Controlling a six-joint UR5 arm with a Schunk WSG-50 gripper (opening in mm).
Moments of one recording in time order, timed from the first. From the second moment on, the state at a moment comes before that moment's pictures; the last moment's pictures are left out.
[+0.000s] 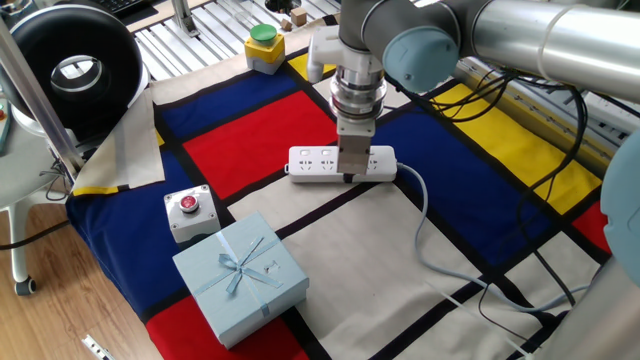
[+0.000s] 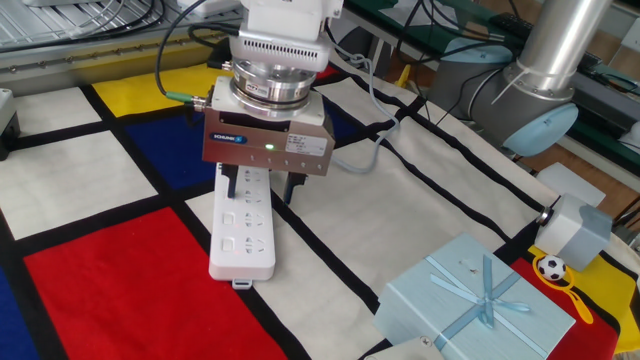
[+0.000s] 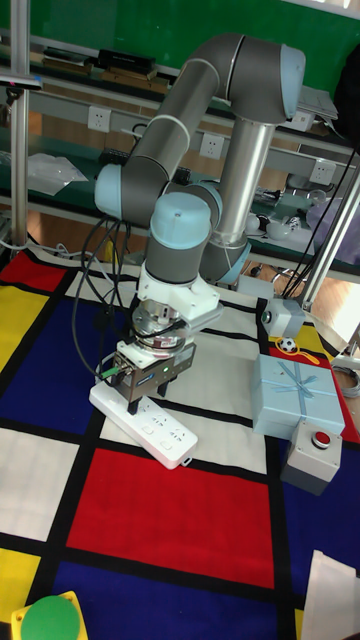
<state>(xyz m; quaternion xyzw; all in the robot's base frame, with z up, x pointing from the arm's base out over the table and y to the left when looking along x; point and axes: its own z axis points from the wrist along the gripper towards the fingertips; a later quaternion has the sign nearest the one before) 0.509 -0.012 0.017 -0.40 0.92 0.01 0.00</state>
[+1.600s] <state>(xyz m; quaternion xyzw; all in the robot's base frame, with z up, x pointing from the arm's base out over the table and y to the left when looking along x) 0.532 0.012 0.018 -0.39 0.92 0.02 0.01</state>
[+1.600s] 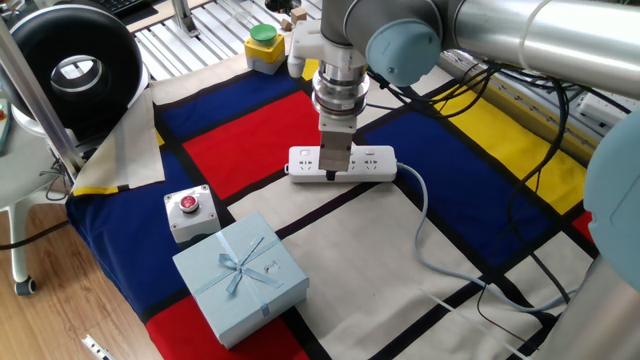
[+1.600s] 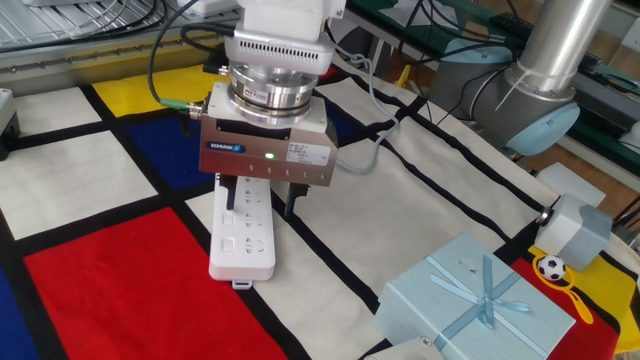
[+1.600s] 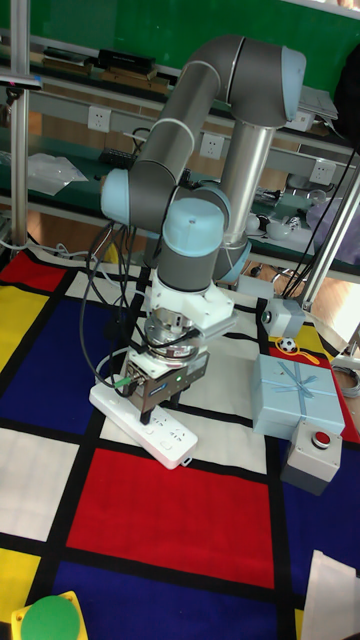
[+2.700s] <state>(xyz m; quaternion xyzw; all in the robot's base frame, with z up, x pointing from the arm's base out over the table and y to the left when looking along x) 0.529 0.014 0.021 -0.38 0.92 0.02 0.00</state>
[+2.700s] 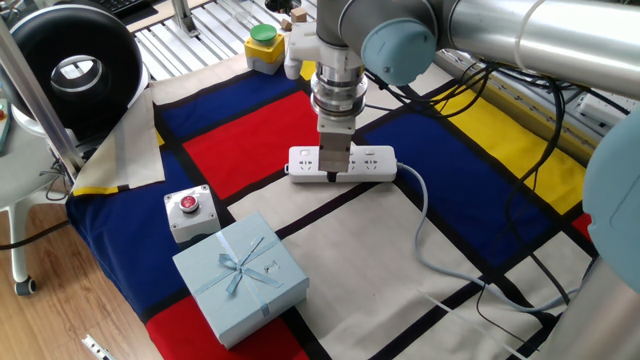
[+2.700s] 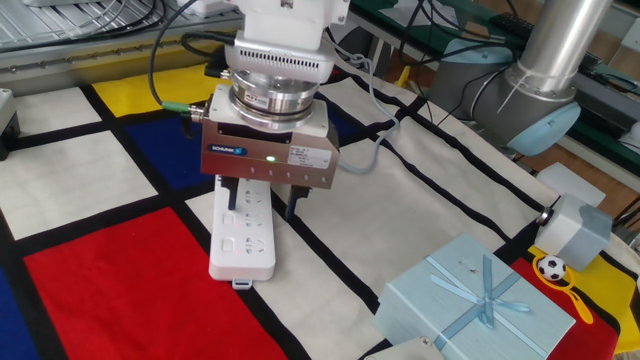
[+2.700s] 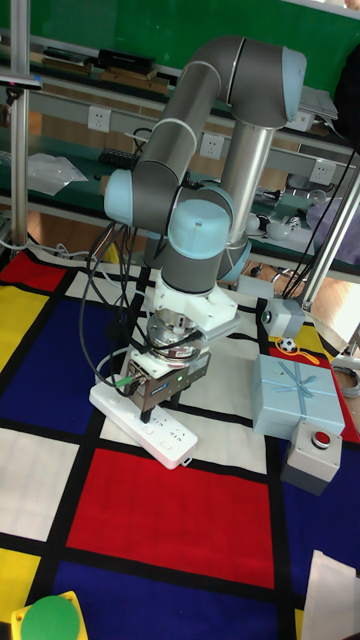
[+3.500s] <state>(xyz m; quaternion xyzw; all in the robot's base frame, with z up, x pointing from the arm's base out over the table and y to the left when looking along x) 0.537 0.020 0.017 -0.38 0.92 0.03 0.01</state>
